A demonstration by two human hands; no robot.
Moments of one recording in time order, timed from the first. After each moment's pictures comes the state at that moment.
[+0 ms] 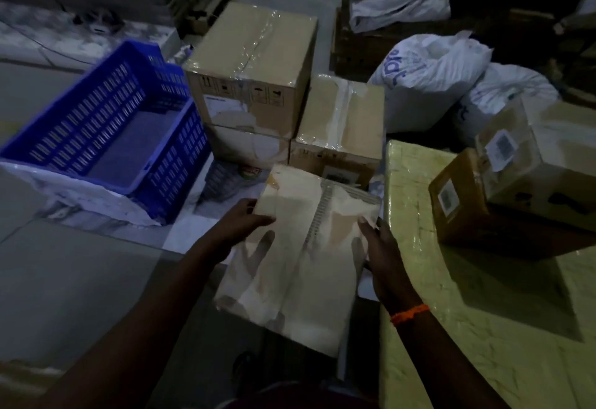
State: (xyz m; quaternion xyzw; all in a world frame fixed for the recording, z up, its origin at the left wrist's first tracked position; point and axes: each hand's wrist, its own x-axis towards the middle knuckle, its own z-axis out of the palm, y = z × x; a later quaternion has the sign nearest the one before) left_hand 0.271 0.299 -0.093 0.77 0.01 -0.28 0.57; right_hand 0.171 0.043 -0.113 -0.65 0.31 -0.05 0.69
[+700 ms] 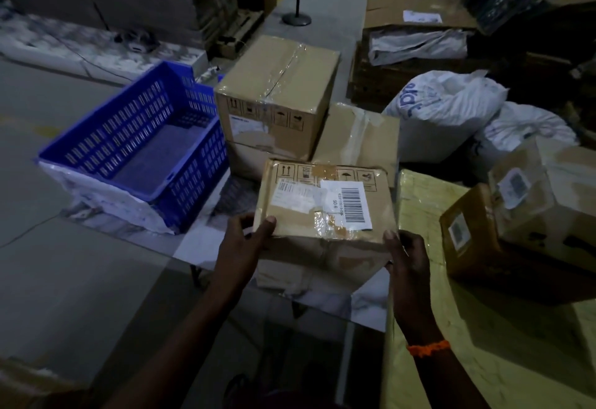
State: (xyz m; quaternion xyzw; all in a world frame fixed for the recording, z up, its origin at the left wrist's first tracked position) left_hand 0.214 0.296 -0.050 0.74 0.12 -0.10 0.66; right_hand 0.159 0.042 -0.061 -0.72 0.25 -0.14 0.63
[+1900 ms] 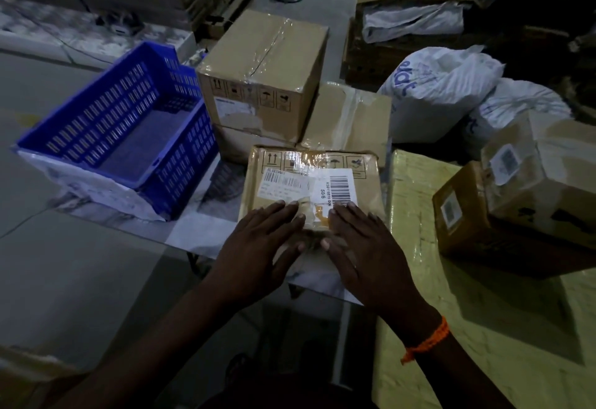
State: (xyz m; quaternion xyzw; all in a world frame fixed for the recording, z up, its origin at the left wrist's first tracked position) left_hand 0.192 0.282 -0.050 0.92 -0.31 0.06 0.23; right_hand 0.152 0.054 -0.048 -0.97 -0.11 -0.10 0.17
